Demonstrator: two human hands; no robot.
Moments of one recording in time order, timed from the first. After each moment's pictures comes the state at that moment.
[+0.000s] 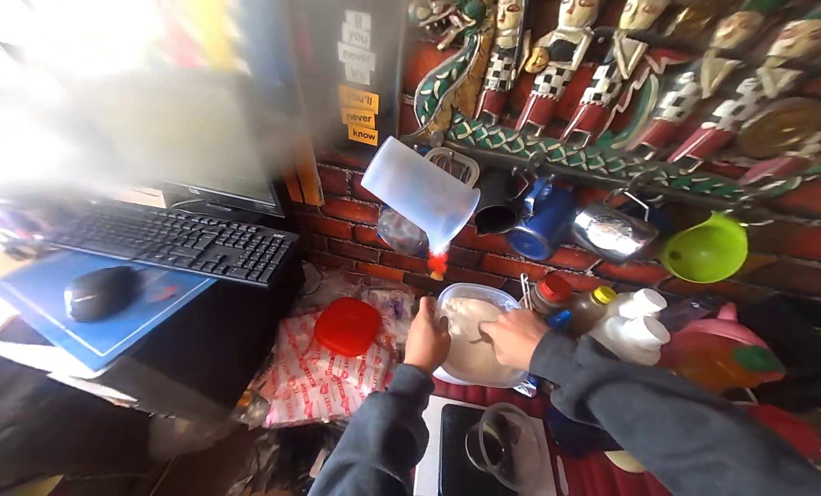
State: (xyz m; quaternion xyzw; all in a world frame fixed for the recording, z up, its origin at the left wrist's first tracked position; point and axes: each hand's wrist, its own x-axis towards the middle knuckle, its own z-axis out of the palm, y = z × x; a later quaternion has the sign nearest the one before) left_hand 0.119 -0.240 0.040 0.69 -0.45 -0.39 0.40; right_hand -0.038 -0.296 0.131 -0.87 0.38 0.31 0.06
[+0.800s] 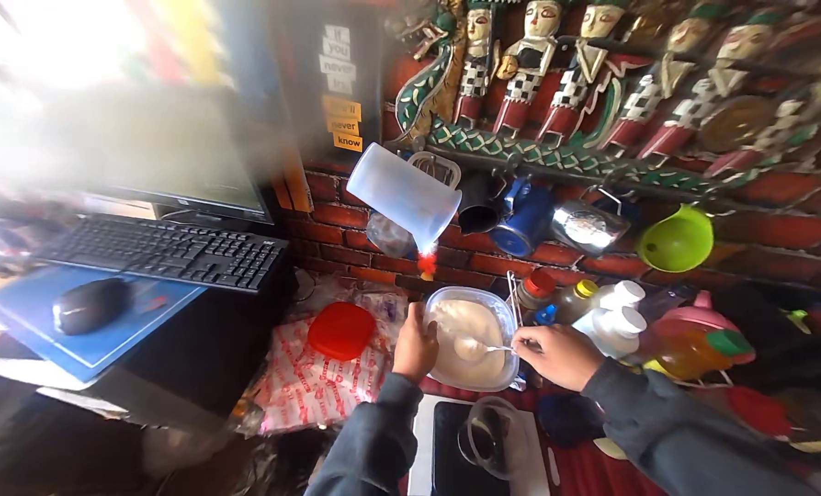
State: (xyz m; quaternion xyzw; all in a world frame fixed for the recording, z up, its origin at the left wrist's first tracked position) left_hand 0.114 -0.225 0.043 0.69 -0.46 -0.38 0.41; right_hand -0.121 -0.272 0.149 -0.82 0.53 0.13 0.19
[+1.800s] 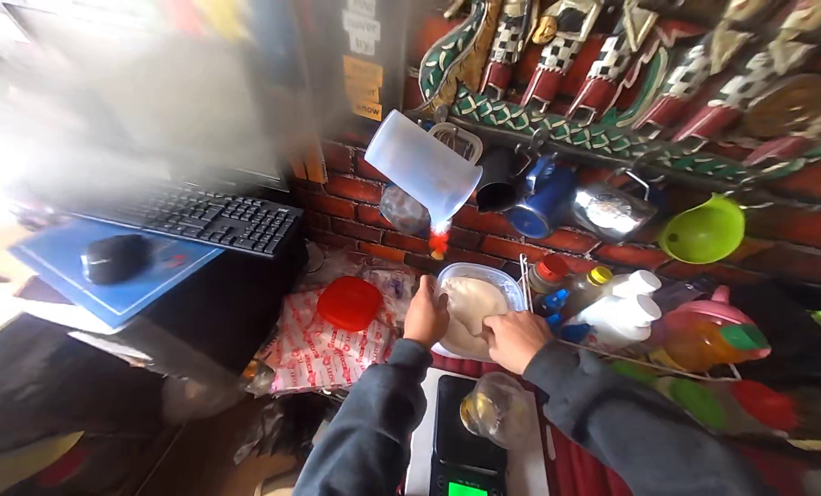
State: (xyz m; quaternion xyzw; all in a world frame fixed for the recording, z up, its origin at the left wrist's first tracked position) left_hand 0.113 -0.223 0.052 0.71 -0.45 -0.39 0.39; right_hand -0.043 -0.243 0.138 -0.82 0.51 0.25 0.11
